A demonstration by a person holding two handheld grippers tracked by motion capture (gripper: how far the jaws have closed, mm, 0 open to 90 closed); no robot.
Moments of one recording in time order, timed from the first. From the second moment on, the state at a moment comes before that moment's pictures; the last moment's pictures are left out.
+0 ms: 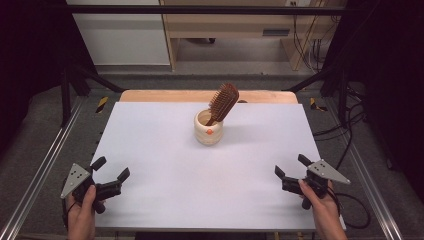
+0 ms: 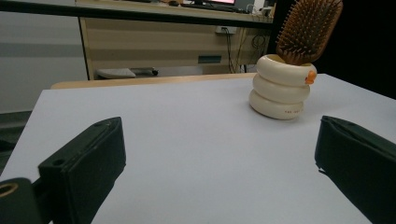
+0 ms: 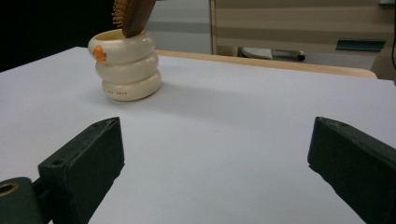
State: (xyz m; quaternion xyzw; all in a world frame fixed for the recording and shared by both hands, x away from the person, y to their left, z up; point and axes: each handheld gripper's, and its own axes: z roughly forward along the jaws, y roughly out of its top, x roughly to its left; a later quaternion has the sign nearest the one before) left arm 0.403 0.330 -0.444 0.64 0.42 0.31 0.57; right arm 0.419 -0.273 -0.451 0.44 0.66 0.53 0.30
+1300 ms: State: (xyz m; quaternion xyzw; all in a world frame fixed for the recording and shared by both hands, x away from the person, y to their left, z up) left arm 0.404 0.324 -0.444 0.64 0.41 0.29 0.58; right arm 0.434 -0.237 -0.465 0.40 0.67 0.56 0.27
